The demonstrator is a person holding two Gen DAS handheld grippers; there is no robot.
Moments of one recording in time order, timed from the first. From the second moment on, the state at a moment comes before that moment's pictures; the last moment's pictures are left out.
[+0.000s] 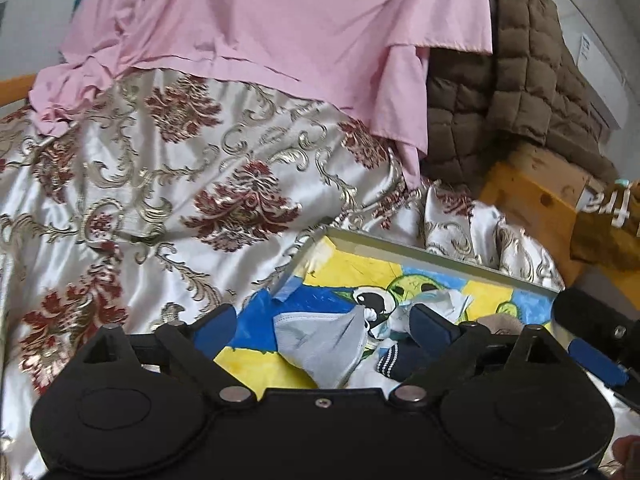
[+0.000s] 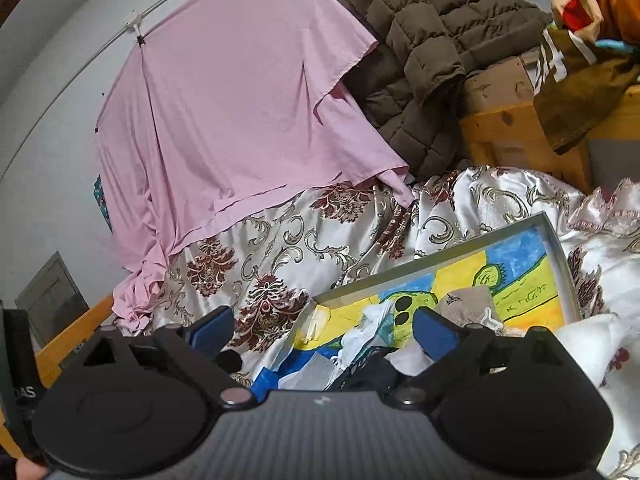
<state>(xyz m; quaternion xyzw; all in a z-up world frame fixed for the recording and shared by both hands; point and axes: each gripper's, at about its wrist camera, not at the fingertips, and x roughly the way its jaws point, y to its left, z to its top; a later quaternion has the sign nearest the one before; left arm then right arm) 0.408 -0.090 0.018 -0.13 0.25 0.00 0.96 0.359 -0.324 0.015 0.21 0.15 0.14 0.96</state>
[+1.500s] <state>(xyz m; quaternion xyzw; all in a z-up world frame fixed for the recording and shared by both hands) 0.188 -0.055 0.055 -0.12 0.20 0.01 0.97 0.173 -0.273 0.041 0.09 0.18 0.06 0.98</state>
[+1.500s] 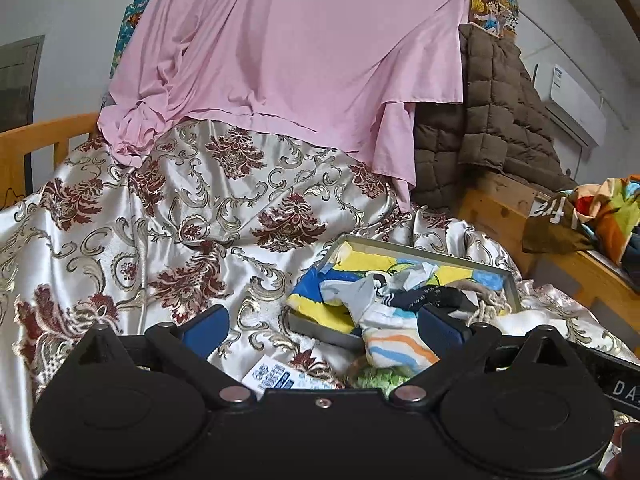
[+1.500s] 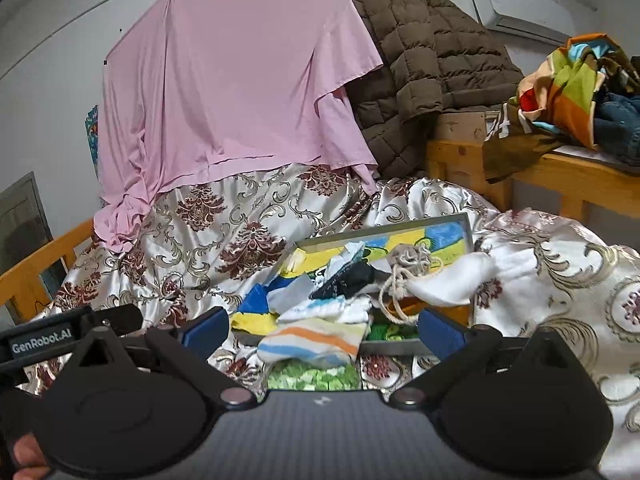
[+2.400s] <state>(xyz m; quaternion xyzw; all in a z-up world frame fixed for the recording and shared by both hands) 0.114 -0.014 0.036 -0.11 0.17 0.00 0.98 0.093 -0.233 0.025 0.05 0.14 0.02 0.99</state>
